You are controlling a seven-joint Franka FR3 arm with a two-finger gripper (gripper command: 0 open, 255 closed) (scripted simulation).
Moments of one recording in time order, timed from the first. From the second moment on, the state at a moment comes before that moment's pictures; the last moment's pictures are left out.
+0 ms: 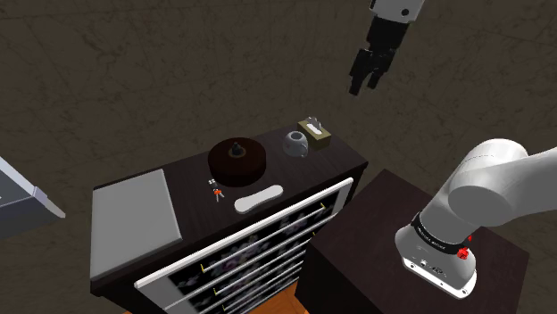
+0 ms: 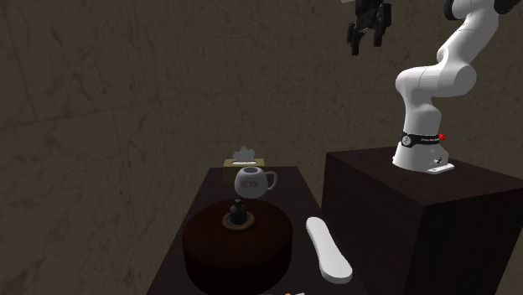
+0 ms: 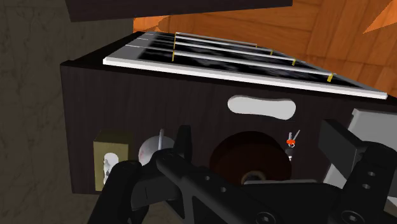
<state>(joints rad) 0.02 -0.77 -0.02 -2.39 0.12 1.67 -0.01</state>
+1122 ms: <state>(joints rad) -0.01 -0.31 -0.09 -2.39 0.05 2.10 -0.15</state>
